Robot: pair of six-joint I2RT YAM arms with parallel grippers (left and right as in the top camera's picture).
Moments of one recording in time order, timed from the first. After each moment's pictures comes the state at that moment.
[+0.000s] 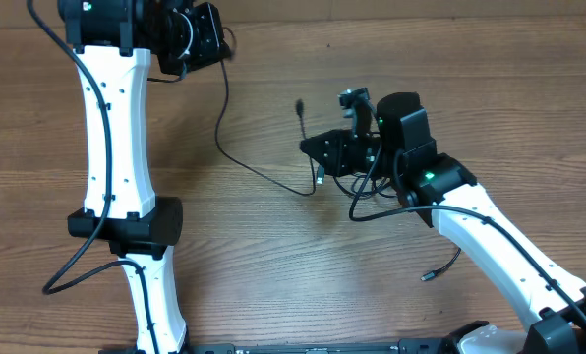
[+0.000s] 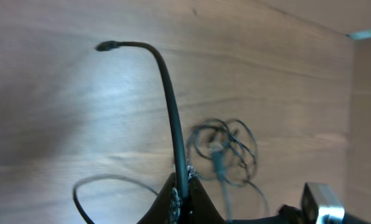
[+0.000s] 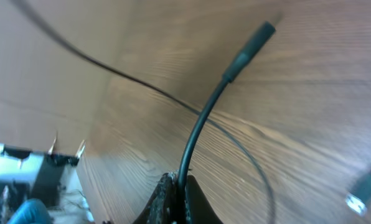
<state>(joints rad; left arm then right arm) -0.11 2.24 2.87 -1.69 0.43 -0.38 0.43 1.47 1.02 -0.12 -0.62 0.52</state>
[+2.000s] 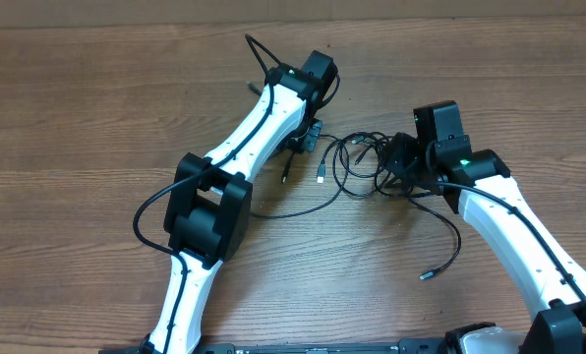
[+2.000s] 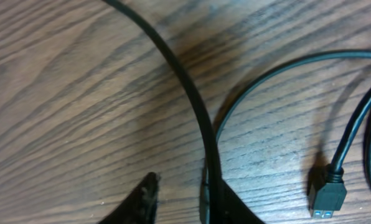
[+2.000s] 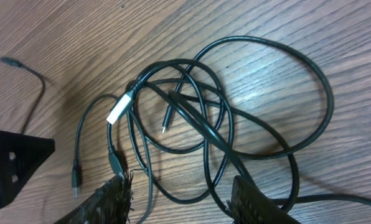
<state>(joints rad) -0.52 2.33 2.01 -1.16 -0.16 -0.17 0.23 1.47 1.02 -0.59 -0.05 0.69</state>
